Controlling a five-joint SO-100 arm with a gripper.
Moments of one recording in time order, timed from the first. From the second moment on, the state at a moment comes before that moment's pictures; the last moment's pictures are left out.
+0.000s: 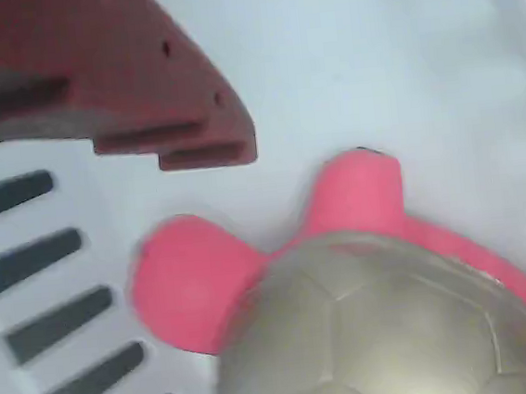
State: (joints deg) arm 33.0 63.2 59.5 88.8 -7.5
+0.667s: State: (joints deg) arm 2.8 106.8 87.4 77.8 6.5
